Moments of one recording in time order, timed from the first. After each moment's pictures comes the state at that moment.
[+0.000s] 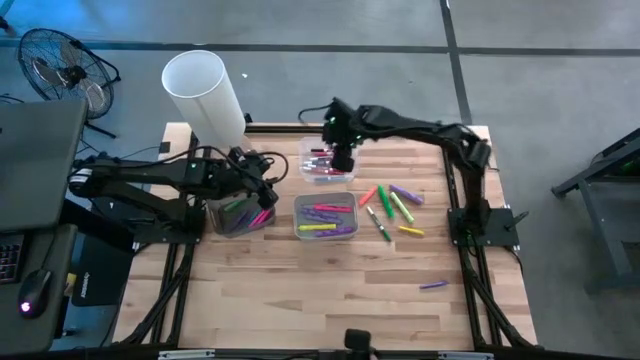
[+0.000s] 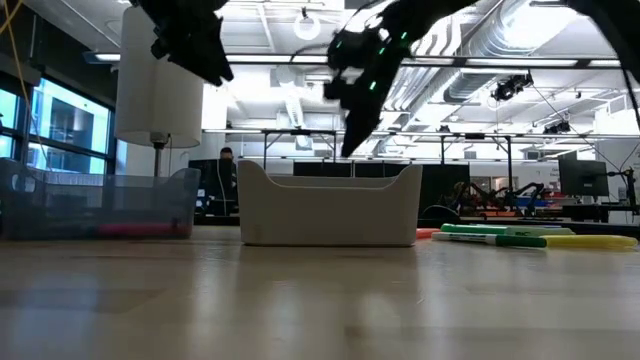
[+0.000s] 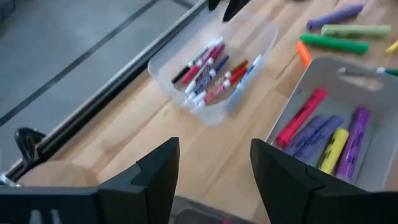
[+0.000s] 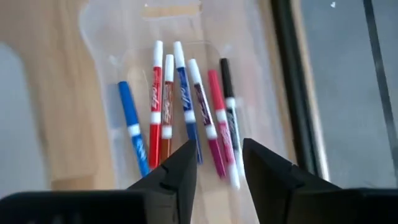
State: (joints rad) left arm -0.01 1.12 1.05 -0.75 -0.58 -0.45; right arm -0.48 1.96 1.69 -0.79 0.02 -0.35
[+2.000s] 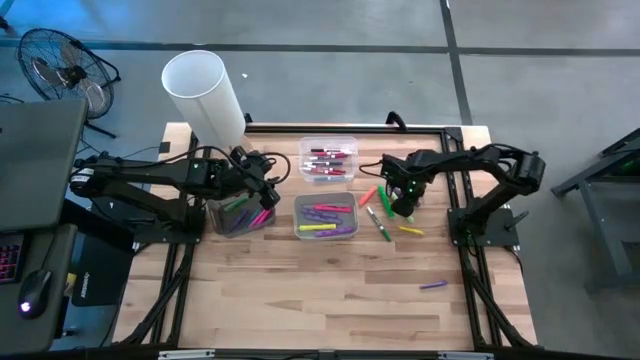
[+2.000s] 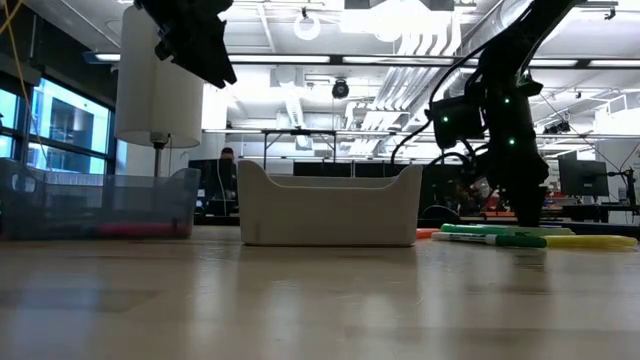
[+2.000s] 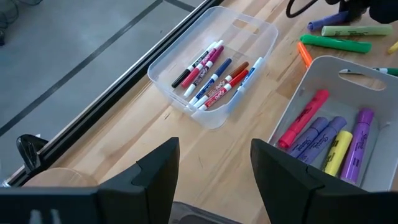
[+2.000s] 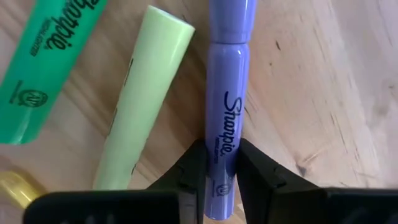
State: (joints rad) left arm -0.01 1.14 1.05 -0.73 -0.59 -0.42; right arm -0.49 1.58 0.73 -0.81 0.05 0.12
